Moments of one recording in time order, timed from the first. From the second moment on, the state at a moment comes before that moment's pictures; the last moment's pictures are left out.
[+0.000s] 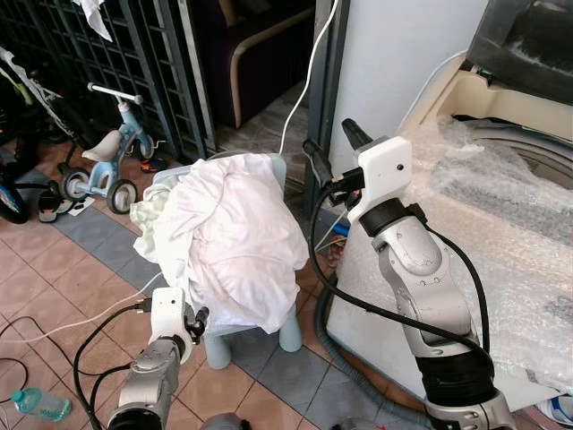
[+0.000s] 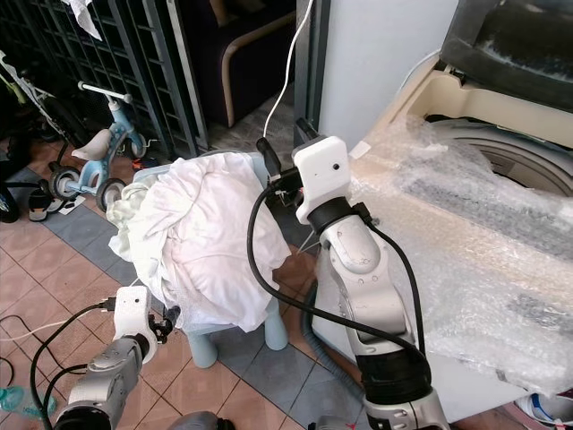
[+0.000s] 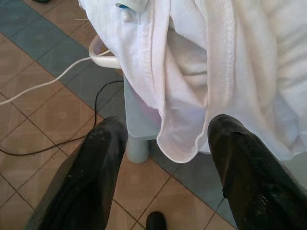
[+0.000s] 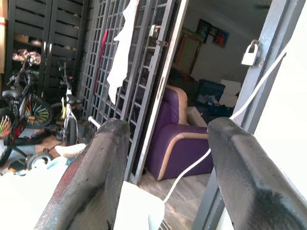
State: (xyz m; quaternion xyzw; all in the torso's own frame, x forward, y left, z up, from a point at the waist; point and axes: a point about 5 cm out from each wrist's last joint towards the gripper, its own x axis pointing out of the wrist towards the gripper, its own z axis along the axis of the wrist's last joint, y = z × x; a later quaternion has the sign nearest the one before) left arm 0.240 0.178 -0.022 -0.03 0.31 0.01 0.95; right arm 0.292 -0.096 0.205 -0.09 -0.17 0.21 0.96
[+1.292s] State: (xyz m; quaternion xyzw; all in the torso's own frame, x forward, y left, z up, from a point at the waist) left arm 0.226 0.174 0.013 0.00 0.26 -0.03 0.97; right arm 0.294 -0.095 0.130 -0.10 0.03 0.19 0.98
